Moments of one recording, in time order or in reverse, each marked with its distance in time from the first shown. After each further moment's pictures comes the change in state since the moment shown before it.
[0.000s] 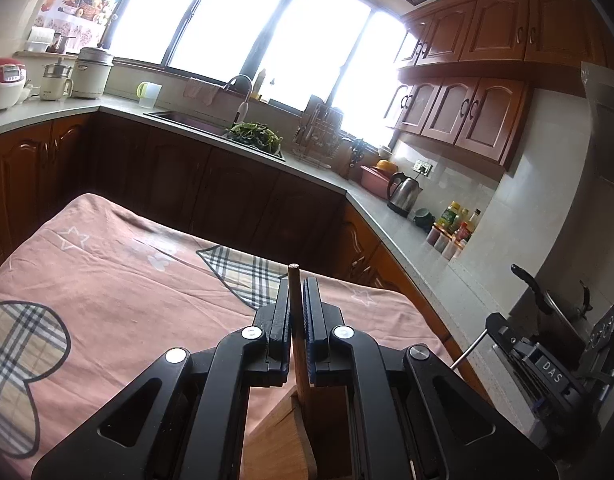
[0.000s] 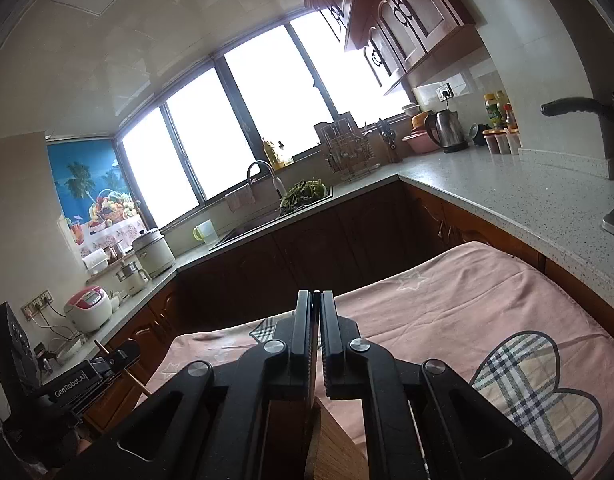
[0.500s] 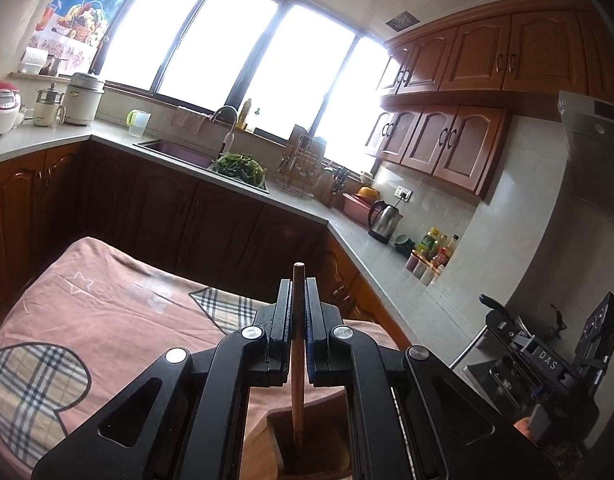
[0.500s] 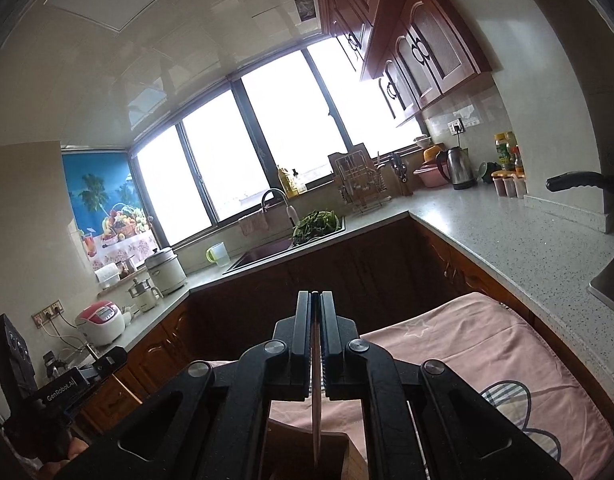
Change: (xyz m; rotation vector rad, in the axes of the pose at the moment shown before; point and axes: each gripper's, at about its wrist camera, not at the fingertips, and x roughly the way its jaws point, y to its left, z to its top) left arm -0.051 -0.010 0.052 0.010 -0.072 -0.046; right arm -0.043 0.033 0.063 -0.050 -0.060 0.019
